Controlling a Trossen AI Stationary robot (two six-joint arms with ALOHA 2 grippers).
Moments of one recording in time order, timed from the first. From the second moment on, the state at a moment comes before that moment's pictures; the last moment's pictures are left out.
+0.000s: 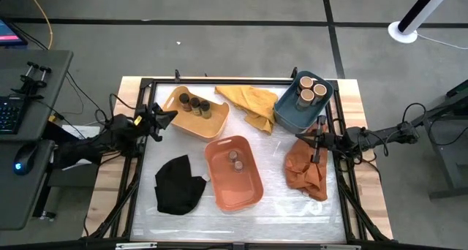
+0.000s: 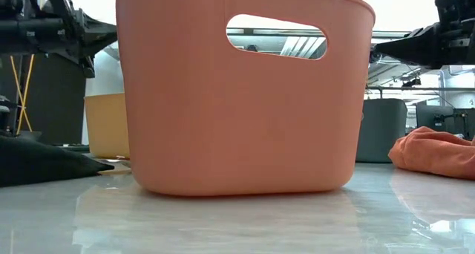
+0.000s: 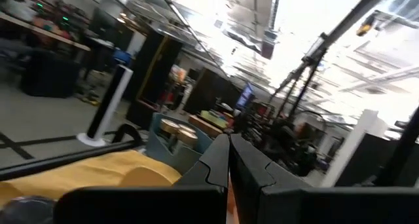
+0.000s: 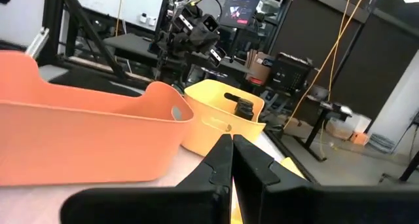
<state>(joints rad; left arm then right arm) 0.25 0.00 0.01 0.25 -0.12 -0.43 0.23 0.02 0.01 0.07 0.38 -0.36</state>
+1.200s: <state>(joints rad) -0.09 0.00 0.01 0.02 -0.09 0.09 0.23 0.02 0.01 0.07 0.38 -0.27</state>
